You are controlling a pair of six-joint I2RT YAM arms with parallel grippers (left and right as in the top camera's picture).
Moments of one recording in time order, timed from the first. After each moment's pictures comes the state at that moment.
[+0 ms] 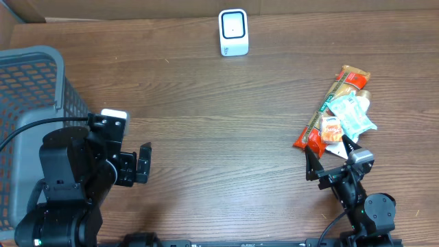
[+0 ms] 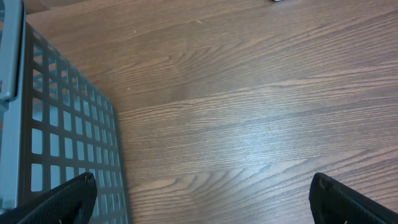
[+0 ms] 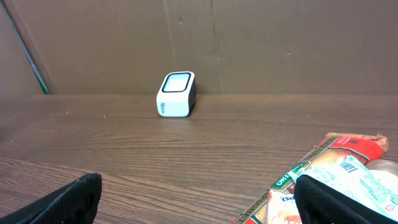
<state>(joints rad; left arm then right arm) 0.04 0.87 1.34 -1.26 0.02 0.20 0.15 0.05 0.02 -0.02 -0.16 0.12</state>
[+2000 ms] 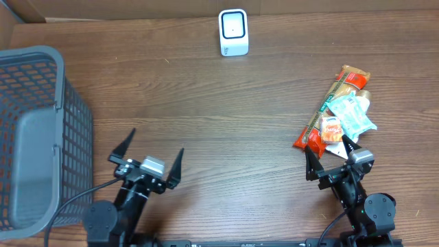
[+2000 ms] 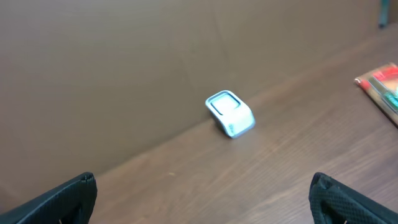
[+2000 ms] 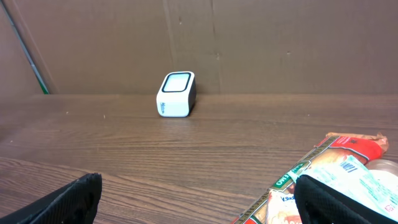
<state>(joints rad) 0.00 0.18 0.39 -0.25 0.33 0.35 0.15 0.05 0.02 -0.02 -0.16 0.12</state>
